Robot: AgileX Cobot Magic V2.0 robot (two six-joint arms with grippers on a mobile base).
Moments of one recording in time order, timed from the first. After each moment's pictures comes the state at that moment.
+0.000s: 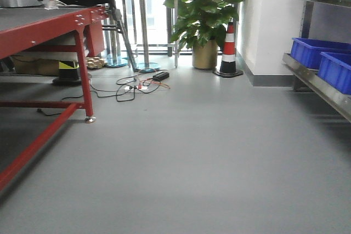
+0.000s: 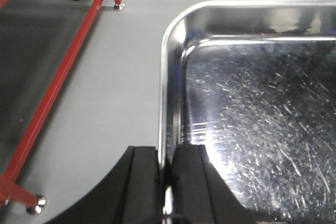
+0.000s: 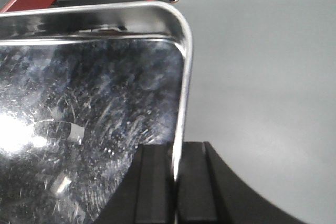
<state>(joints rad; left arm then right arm) -1.14 1.17 -1.11 1.03 1.26 -1.35 0.89 1.11 -1.04 -0.61 0.70 1.11</state>
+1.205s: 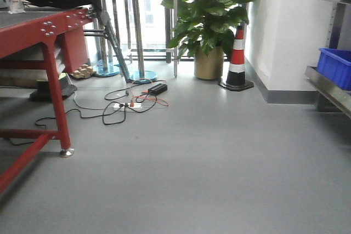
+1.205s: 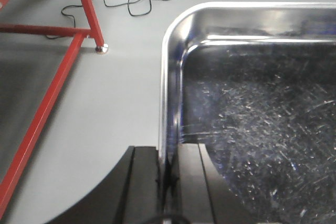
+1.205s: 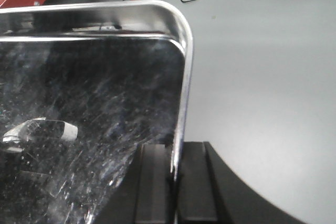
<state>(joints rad) -1.14 1.18 -1.11 1.03 1.24 -1.35 0.89 1.11 -1.04 -0.61 0.72 1.11</state>
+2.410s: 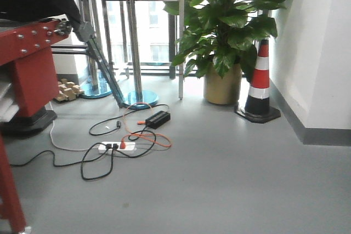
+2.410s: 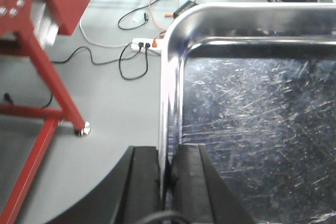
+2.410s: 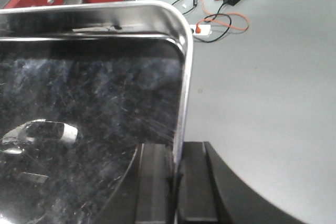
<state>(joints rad) -1.14 1.18 -1.11 1.03 1.24 -1.35 0.89 1.11 -1.04 -0.61 0.72 1.11</state>
